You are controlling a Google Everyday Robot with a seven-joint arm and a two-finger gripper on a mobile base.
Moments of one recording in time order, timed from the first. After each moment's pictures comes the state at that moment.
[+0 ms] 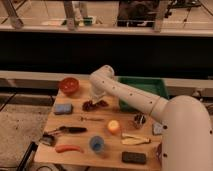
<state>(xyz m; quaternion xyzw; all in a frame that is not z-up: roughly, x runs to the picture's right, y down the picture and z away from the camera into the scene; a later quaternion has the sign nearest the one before) -0.068 0.062 0.880 -0.22 -0.19 -0.23 0.93</state>
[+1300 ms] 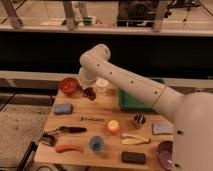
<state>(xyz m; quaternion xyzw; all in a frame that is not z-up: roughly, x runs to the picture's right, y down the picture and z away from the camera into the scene) -0.120 -0.035 0.770 -0.14 -0.22 -0.26 0.93</state>
